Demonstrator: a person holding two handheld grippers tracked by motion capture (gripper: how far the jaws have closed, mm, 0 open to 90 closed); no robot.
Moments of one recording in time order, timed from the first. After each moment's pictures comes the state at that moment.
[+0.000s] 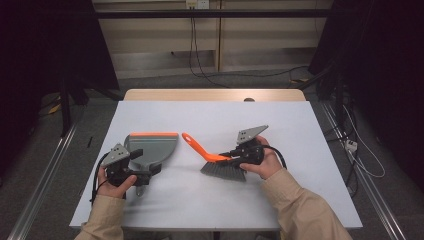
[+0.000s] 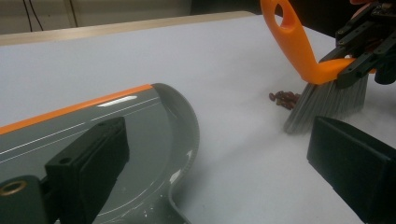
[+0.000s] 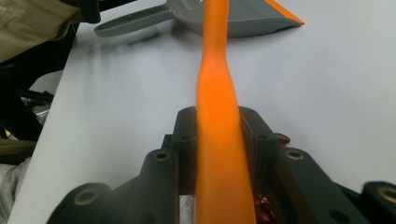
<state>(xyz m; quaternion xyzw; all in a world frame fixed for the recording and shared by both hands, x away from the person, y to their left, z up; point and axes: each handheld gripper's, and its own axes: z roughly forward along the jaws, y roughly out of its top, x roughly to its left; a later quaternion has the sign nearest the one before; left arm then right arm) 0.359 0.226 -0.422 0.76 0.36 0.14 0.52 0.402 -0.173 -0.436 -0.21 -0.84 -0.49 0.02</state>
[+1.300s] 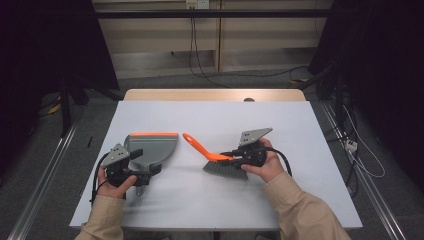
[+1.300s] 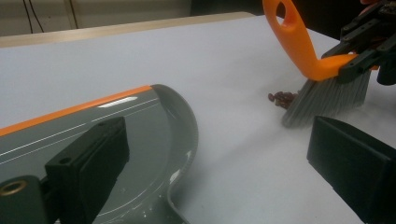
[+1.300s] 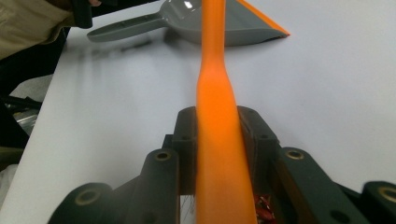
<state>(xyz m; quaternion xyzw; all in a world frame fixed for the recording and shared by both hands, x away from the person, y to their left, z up) 0.358 0.225 -0.421 0.76 0.36 0.14 0.52 0.394 -0.178 -0.434 -0.22 -0.83 -0.51 -0.01</state>
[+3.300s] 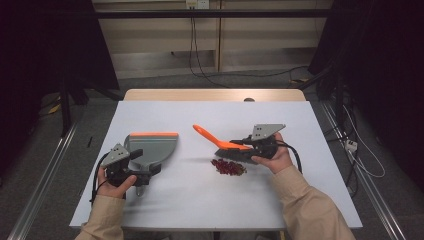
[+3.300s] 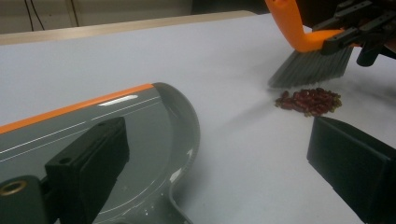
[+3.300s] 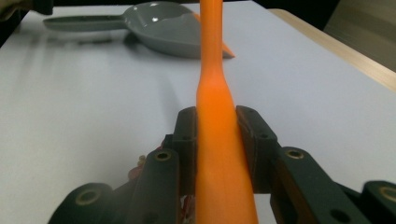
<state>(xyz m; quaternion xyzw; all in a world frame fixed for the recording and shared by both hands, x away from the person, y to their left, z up) 0.359 0.226 -0.422 0.76 0.36 0.14 0.52 0.413 -0.212 -0.433 -0.17 -0.83 -0.52 -0.11</state>
